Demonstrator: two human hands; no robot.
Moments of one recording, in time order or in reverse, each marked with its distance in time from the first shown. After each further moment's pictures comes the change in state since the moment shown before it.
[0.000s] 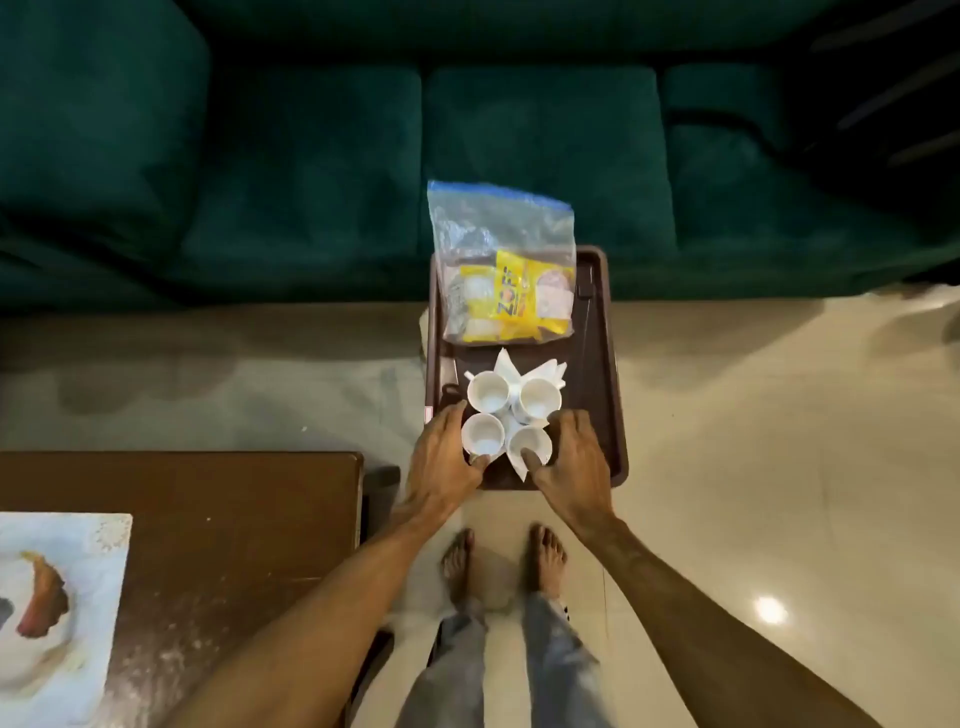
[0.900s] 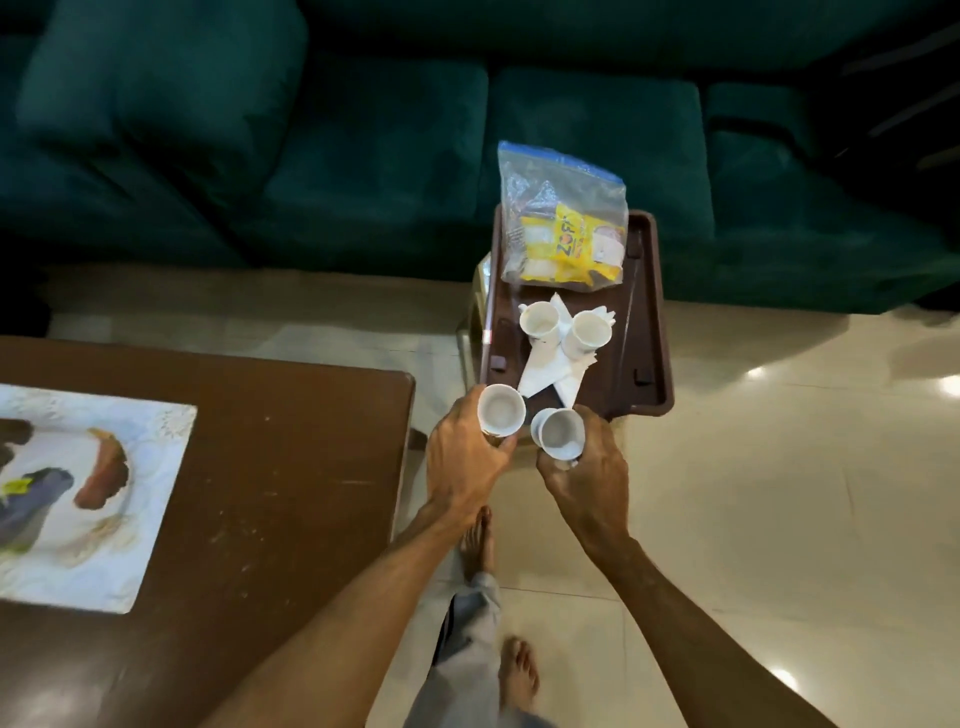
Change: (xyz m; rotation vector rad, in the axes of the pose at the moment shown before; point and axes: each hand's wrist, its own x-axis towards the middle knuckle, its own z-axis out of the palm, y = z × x) left_hand -0.149 -0.037 0.000 -0.135 0.419 0.007; right_hand -0.149 -0.018 0.049 0.095 0.231 -0.166
